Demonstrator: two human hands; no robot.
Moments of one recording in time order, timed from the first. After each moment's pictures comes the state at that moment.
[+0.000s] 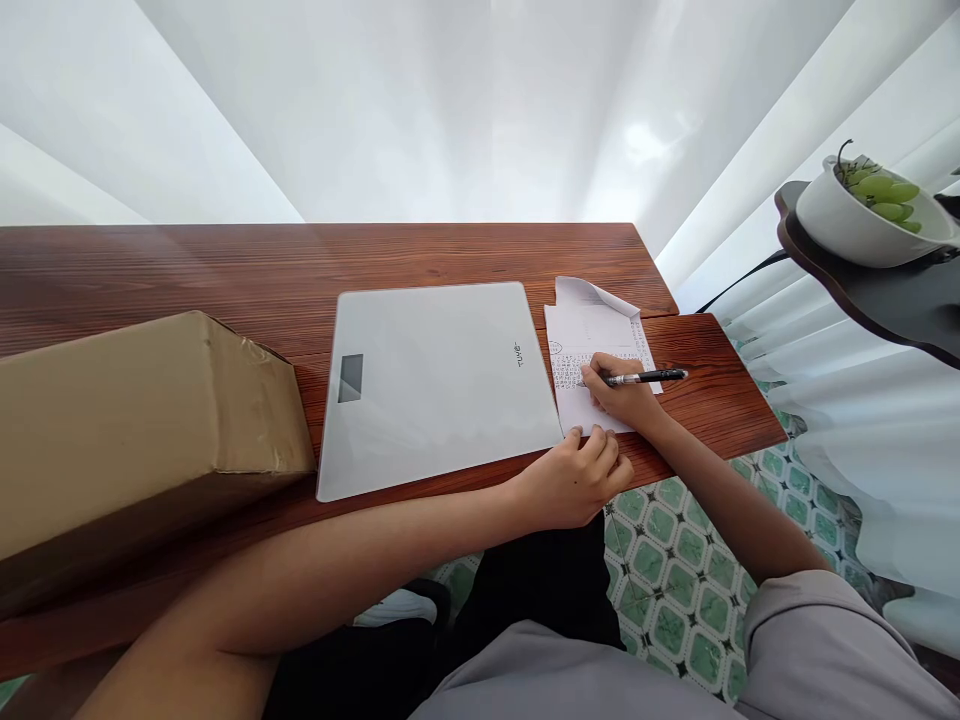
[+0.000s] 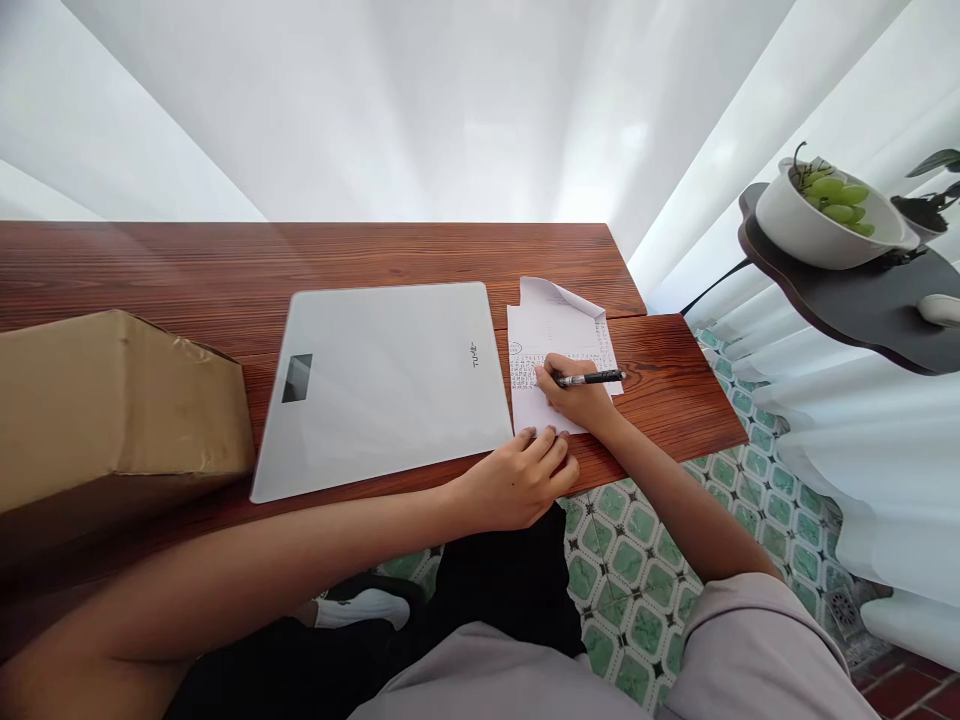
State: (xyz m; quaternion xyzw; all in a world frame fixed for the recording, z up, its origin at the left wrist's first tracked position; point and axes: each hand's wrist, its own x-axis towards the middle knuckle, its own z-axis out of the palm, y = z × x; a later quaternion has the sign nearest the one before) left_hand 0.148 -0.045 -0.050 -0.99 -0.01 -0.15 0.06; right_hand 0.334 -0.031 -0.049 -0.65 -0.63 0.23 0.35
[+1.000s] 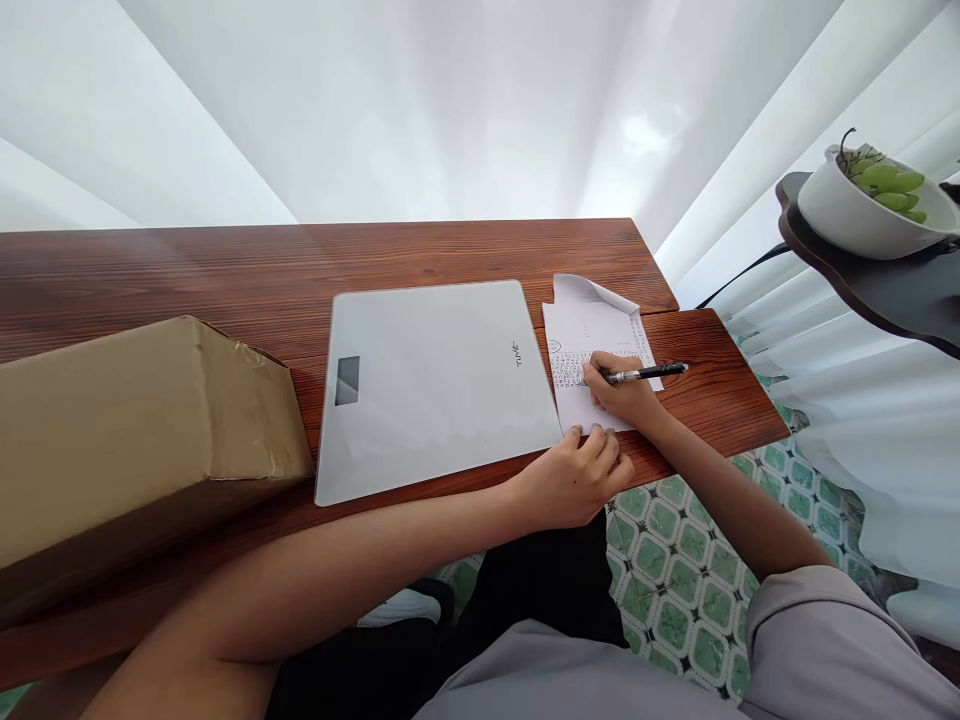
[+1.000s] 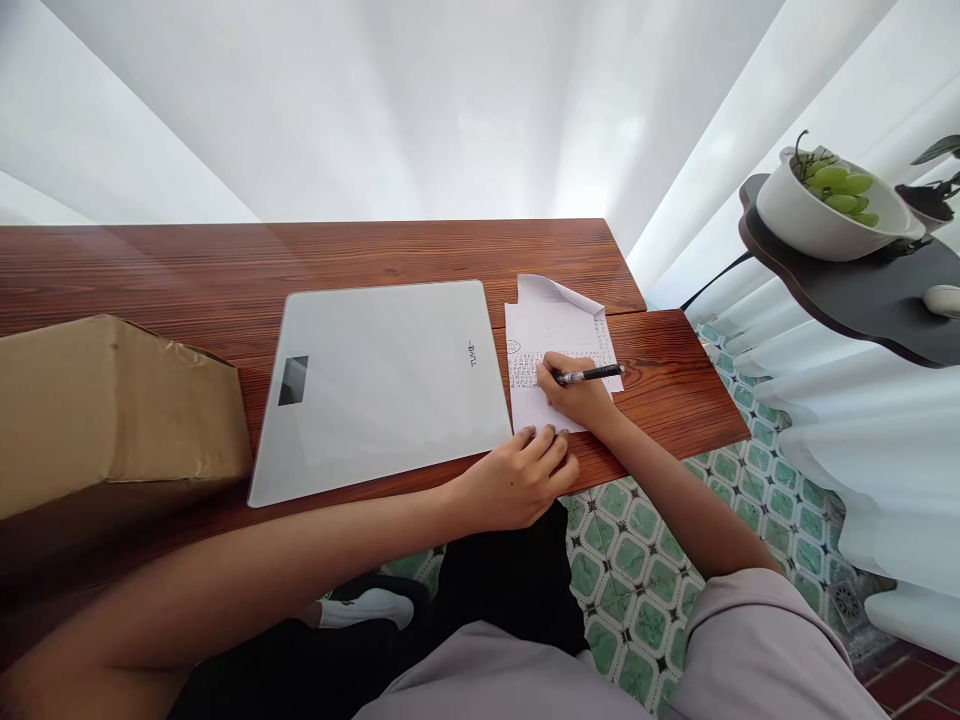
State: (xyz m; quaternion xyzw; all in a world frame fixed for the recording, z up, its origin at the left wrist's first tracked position) left_hand 0.149 -0.044 -0.050 -0.99 -0.01 -0.13 0.06; right_hand 0.335 -0.029 -0.053 -0.66 -0.62 0.23 0.35
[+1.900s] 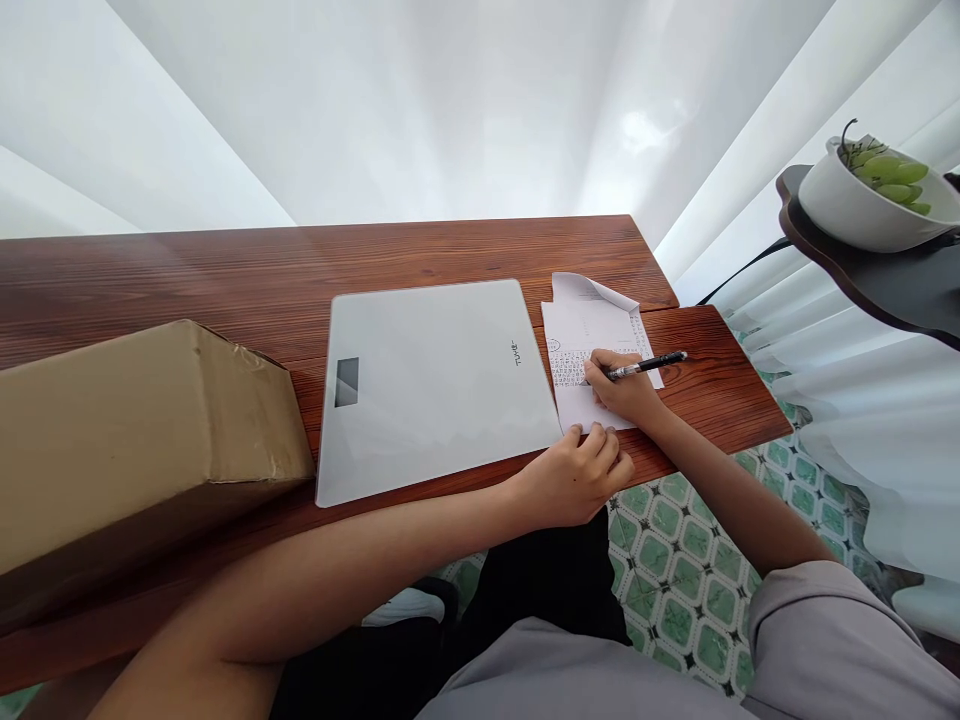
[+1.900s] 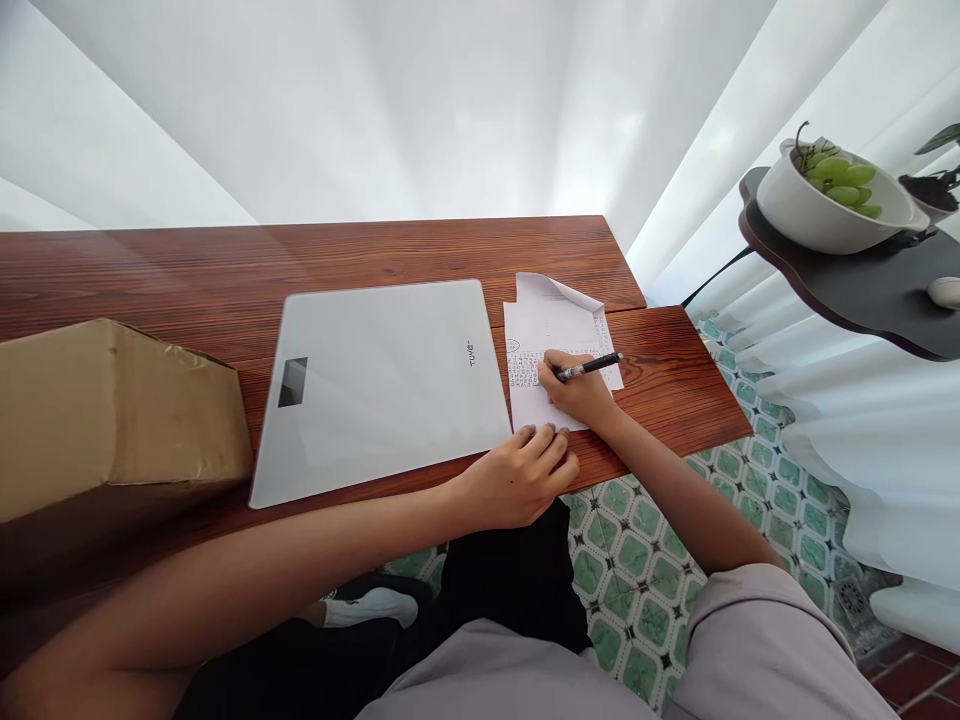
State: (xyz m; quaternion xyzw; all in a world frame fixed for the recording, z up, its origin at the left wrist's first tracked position) left_hand 0.149 -0.043 -0.046 -0.99 0.00 -0.11 0.03; right_hand 0.335 -0.029 -0.054 -0.67 -0.60 0.26 0.36
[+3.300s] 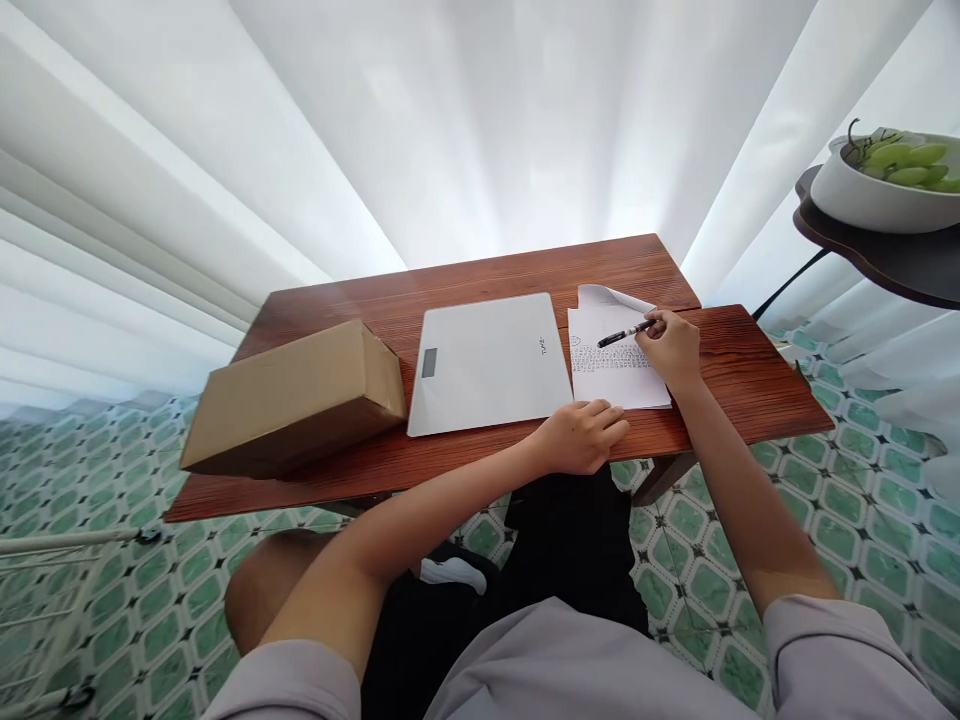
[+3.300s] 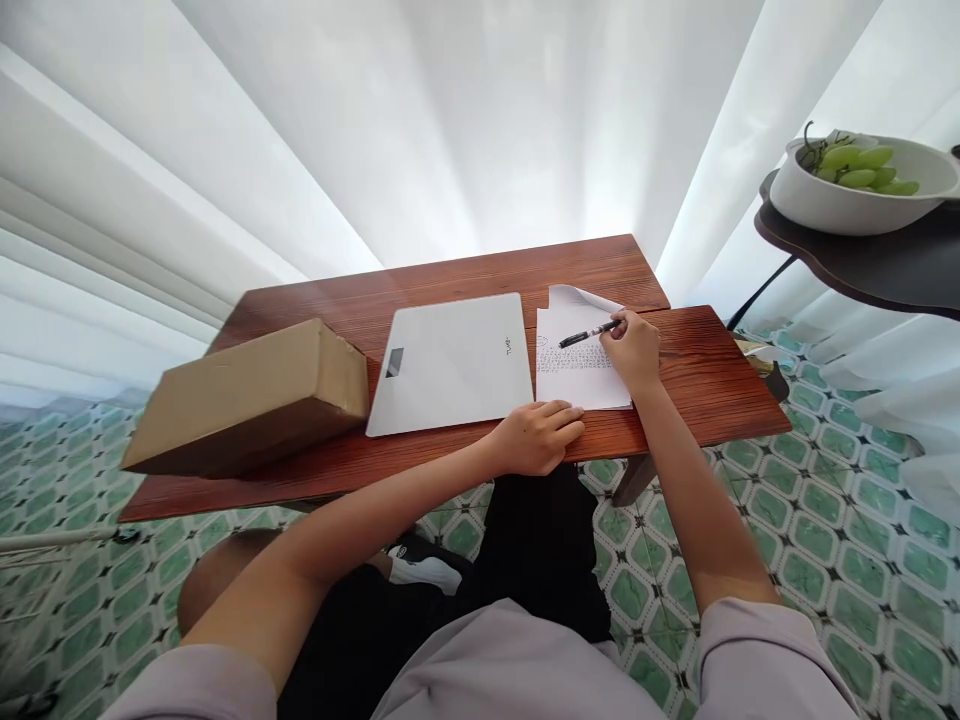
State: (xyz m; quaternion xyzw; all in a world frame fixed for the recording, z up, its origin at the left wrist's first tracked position) left_hand 0.152 -0.044 -0.056 -0.99 -0.06 -0.10 0.02; right_hand 0.394 -0.006 -0.067 -0.77 -0.49 0.05 0.40
